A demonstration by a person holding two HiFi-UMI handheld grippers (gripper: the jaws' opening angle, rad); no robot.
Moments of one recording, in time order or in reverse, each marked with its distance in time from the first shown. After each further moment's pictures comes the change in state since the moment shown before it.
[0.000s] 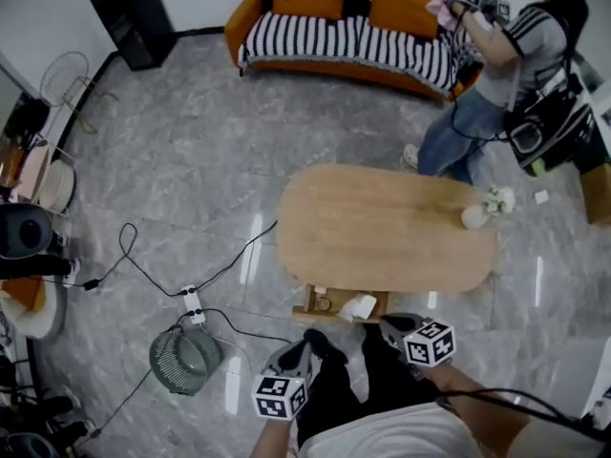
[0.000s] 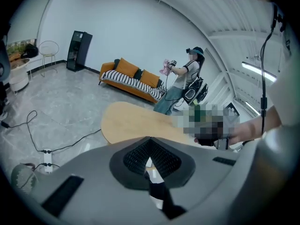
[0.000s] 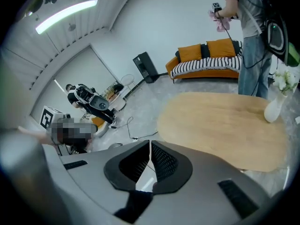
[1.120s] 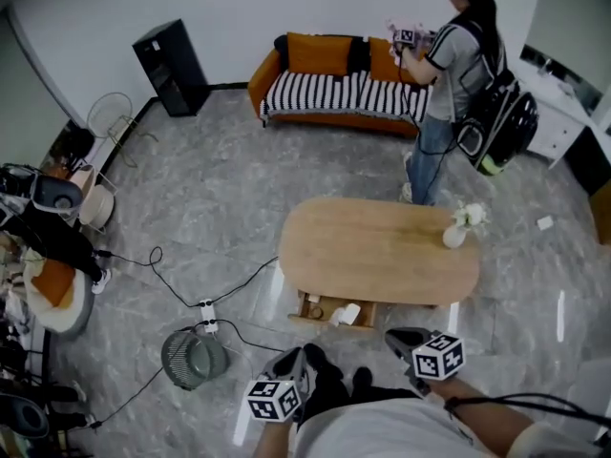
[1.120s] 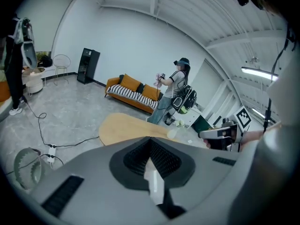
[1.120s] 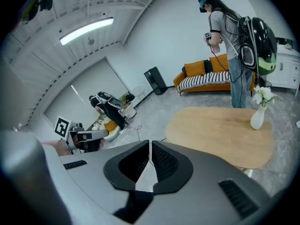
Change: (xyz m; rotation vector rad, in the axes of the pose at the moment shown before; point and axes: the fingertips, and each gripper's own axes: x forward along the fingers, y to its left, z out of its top) left arm -0.093 -0.141 -0.005 -0.027 -0.182 0.092; right arm -0.198 0.039 -0.014 -0.060 -0.138 0.093
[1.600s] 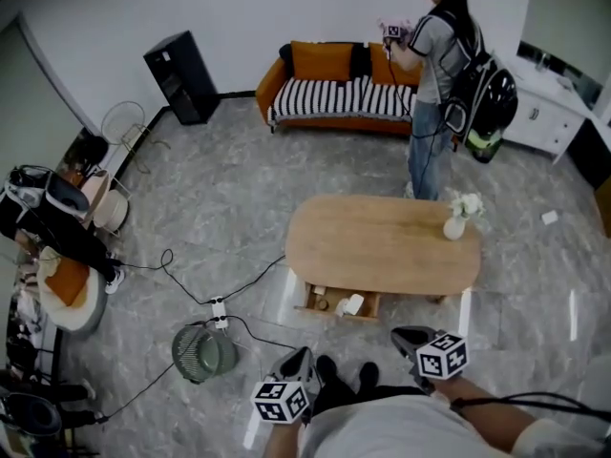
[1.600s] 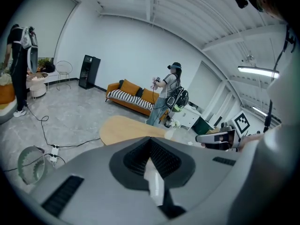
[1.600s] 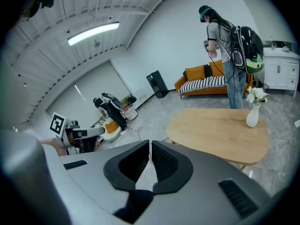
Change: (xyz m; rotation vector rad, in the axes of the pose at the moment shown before) left arm -0.053 -0.042 -0.021 0.022 -0.058 0.009; right arm -0.043 0.024 -0.037 -0.026 -0.052 -0.002
